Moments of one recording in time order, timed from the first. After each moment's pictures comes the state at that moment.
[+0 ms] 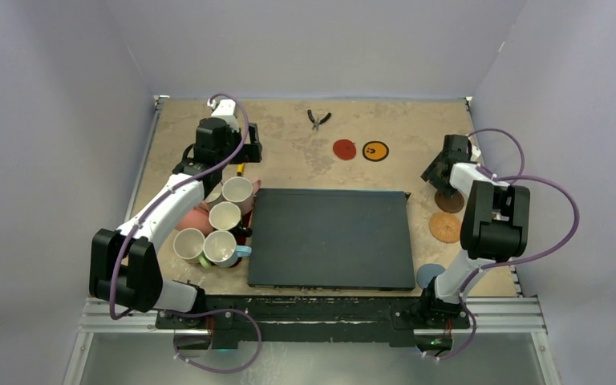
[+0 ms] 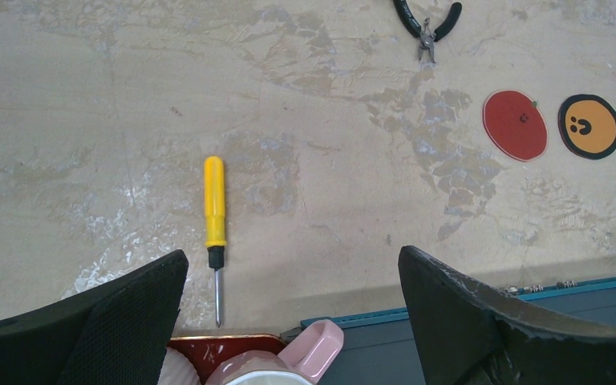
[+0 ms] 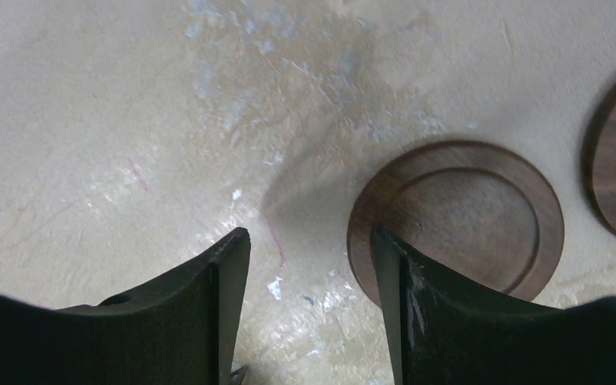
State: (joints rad) left arm -0.27 1.40 1.03 -0.10 -0.05 -0.24; right arm -0.16 1.74 1.03 -0.27 0.19 0.55
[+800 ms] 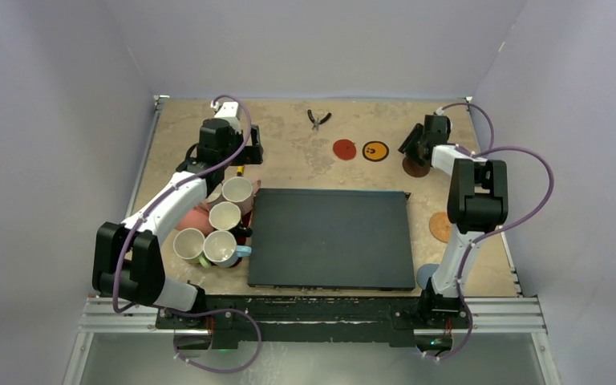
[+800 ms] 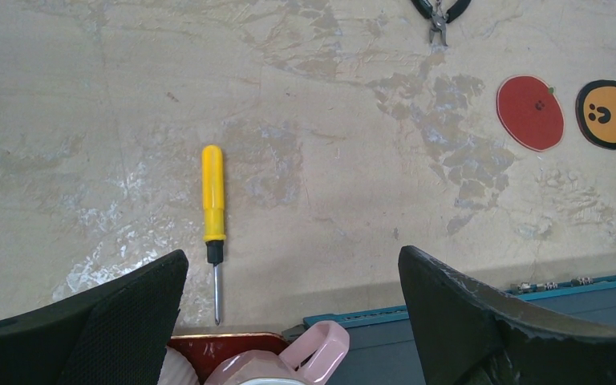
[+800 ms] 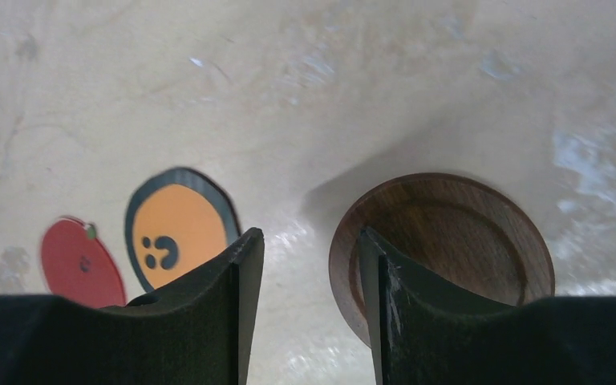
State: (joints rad) left arm -0.27 1.44 1.03 -0.10 -0.05 -0.24; right arm -0.06 1.99 1.27 -0.04 -0.03 0.56
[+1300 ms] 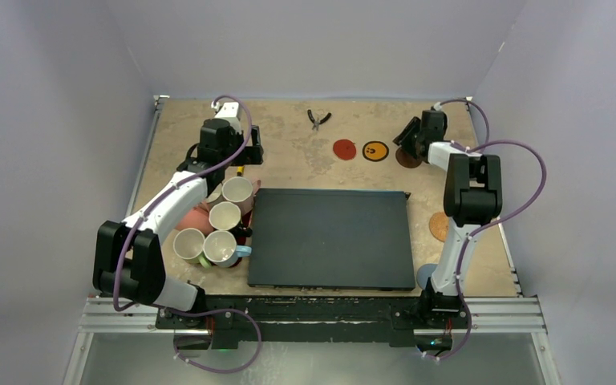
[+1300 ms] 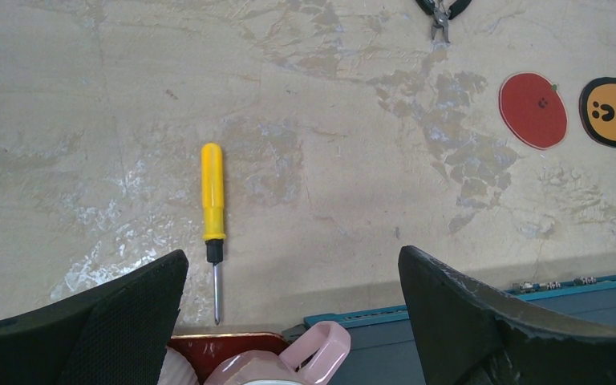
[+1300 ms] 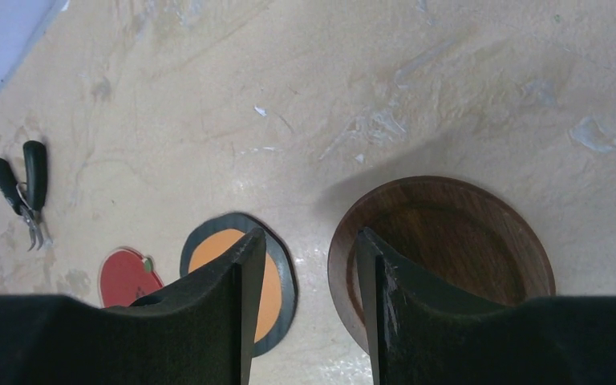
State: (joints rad) left arm -0.27 1.45 1.03 -0.10 -0.05 -0.24; right arm -0.04 2.09 1.36 0.05 -0.09 0.62
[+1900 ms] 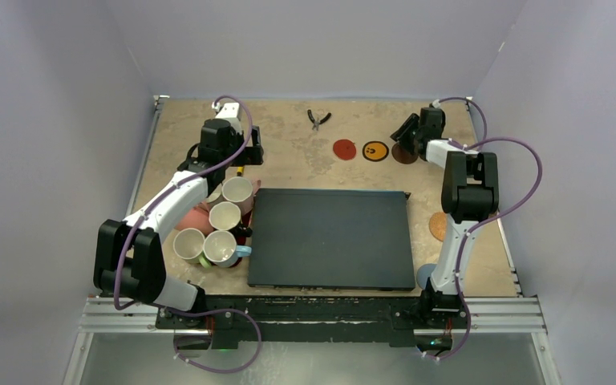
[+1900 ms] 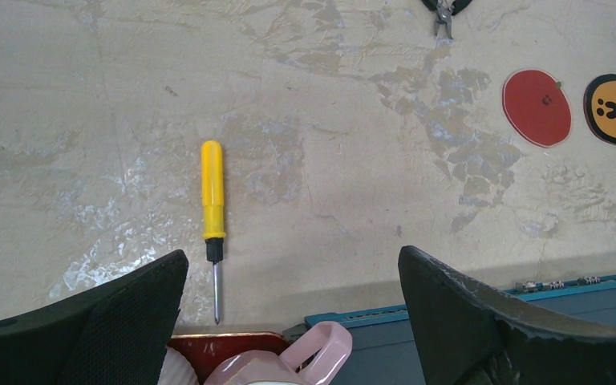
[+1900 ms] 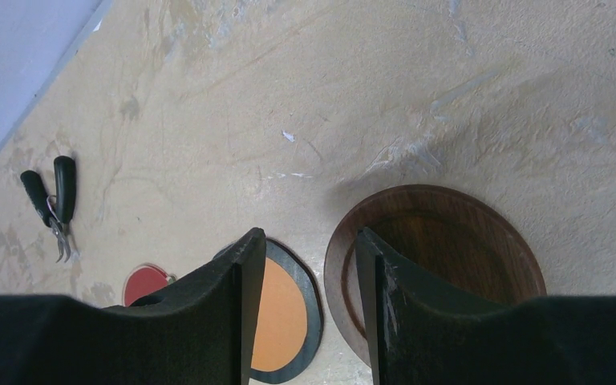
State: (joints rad) left arm -0.27 1.46 1.03 -0.10 -0.05 -0.24; right arm -0.04 2.14 1.41 0.08 -0.12 0.65
